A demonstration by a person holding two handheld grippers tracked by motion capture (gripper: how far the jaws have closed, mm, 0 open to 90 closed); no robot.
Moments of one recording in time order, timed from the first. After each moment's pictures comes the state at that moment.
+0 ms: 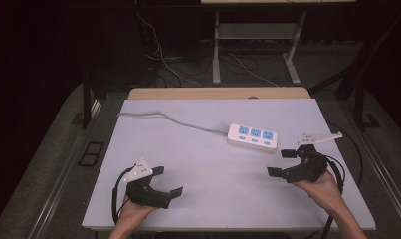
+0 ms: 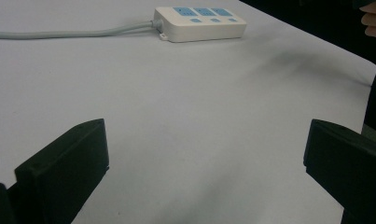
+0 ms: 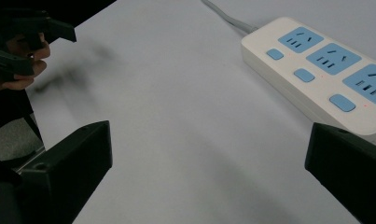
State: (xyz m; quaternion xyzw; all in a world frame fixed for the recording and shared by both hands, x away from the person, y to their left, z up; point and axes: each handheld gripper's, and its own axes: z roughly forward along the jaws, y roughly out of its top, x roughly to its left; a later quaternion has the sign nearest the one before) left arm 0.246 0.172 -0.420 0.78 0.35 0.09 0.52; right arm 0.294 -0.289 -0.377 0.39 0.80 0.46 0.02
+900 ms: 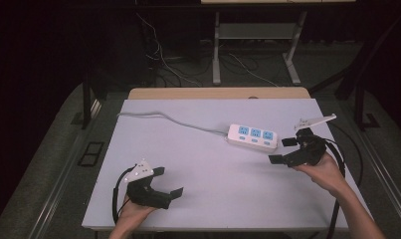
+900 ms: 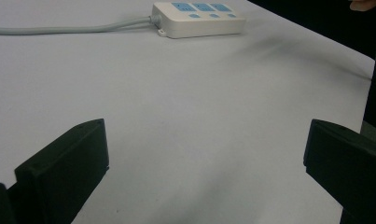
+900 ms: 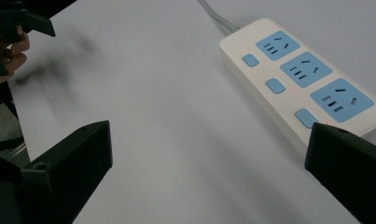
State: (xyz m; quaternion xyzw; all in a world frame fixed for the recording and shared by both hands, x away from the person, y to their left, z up) left arm 0.247 0.171 -0.421 0.78 0.35 0.09 0.51; right arm 0.335 -0.295 -0.365 0.38 0.83 0.42 0.01
